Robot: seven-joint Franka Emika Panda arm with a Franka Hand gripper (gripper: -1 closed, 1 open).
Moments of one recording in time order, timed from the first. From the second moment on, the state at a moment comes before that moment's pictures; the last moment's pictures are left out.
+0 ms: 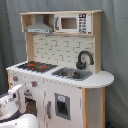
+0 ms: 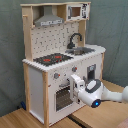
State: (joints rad) arm -0.87 -1.49 1.72 -2.23 -0.69 2.84 1.48
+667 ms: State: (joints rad) arm -0.70 -1.46 1.73 -2.27 -0.67 2.70 1.48
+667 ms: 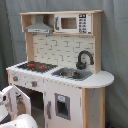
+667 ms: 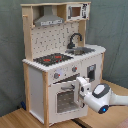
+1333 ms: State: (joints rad) arm -0.65 -1.43 1.77 -2.23 -0.59 2.57 1.41
